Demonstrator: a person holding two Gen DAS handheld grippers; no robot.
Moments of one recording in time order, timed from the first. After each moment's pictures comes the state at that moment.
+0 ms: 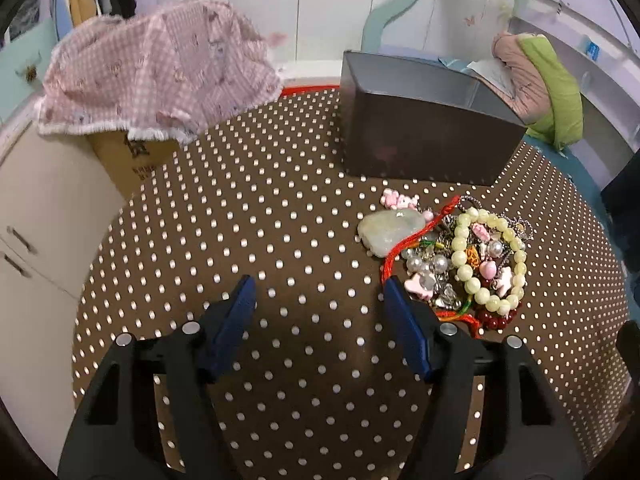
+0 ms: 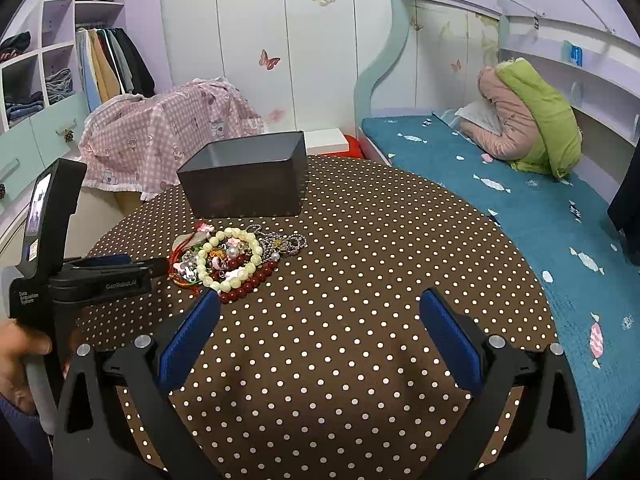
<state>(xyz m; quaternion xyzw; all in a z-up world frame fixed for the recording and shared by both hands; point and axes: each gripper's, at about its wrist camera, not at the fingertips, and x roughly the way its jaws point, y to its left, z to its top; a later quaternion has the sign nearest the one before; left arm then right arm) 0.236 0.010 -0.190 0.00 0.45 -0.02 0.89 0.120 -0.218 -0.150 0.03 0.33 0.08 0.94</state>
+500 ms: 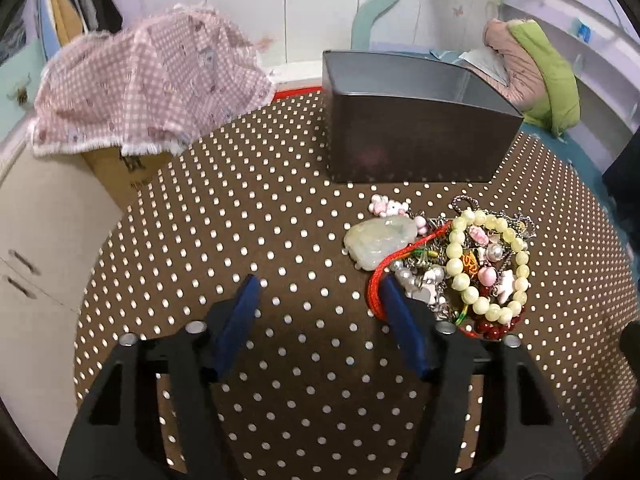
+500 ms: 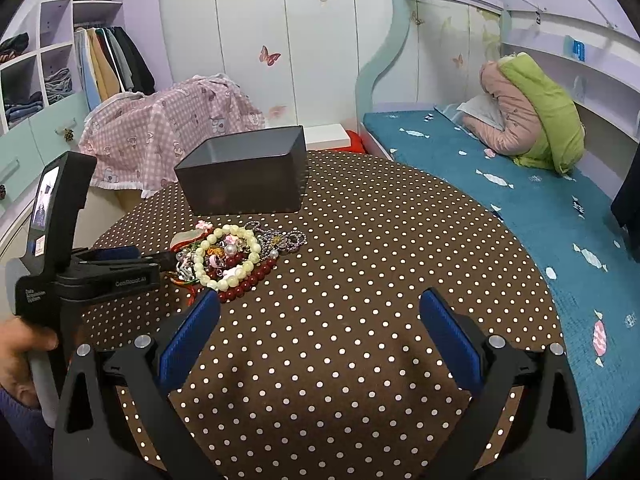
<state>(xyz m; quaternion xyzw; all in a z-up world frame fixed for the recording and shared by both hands) 0.245 -0.003 -0.194 0.03 0.45 -0.03 0.89 0.127 -0.216 -0.155 0.03 0.34 0.08 0.94</state>
